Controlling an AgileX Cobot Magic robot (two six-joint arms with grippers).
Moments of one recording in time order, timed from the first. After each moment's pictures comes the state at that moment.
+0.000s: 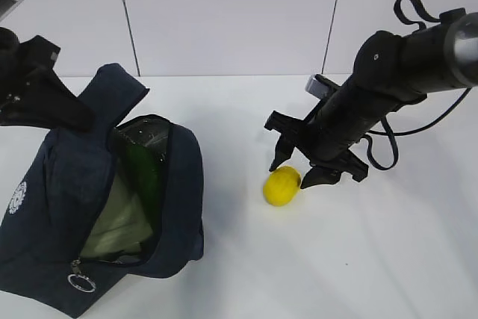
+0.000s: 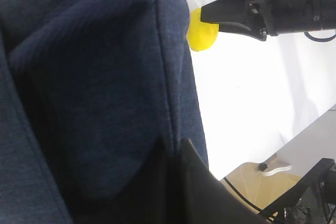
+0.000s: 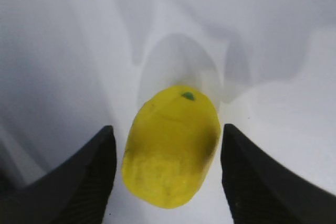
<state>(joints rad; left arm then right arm) -0.13 1.44 -1.03 -0.79 0.97 0.41 0.30 2.04 -1.30 0.50 0.62 0.31</state>
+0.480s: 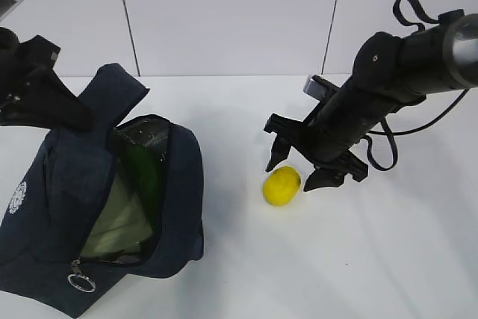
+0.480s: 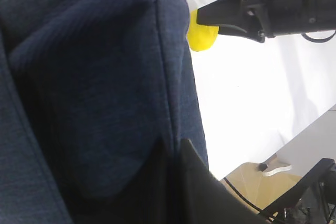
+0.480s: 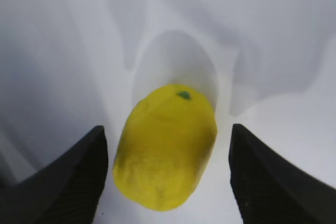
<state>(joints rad) -0.13 1.44 -1.03 -0.79 0.97 0.41 0.30 2.05 -1.30 0.50 0.62 0.27</state>
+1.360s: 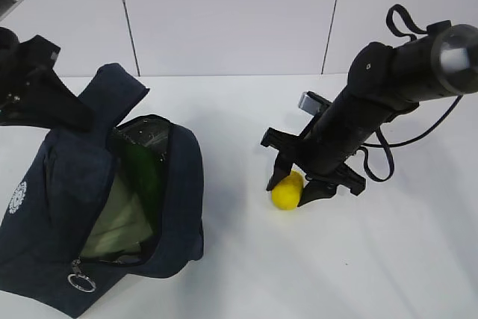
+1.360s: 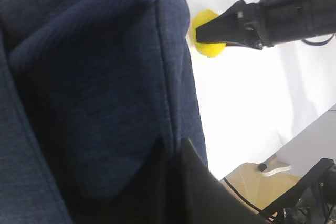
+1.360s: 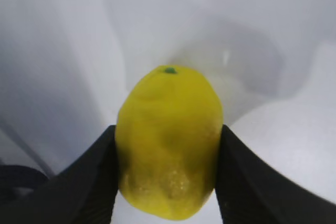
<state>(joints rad) -0.13 1.44 -1.03 -0.80 0.97 0.41 0.30 2.08 -1.32 0.54 0.71 0.23</state>
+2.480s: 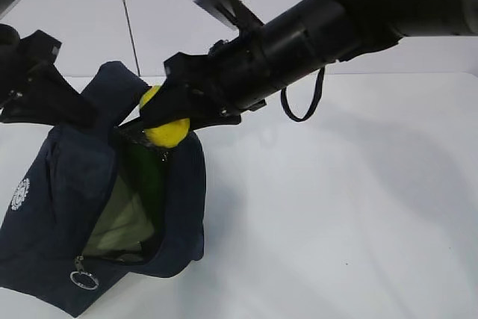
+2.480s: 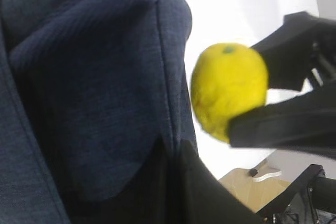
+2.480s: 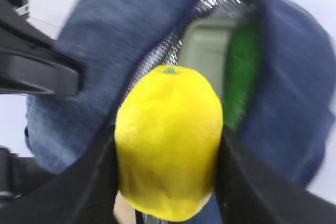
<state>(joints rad) -0.13 1.44 -1.03 -0.83 0.96 0.41 0.47 1.88 -1.42 1.10 0.86 -0.72</state>
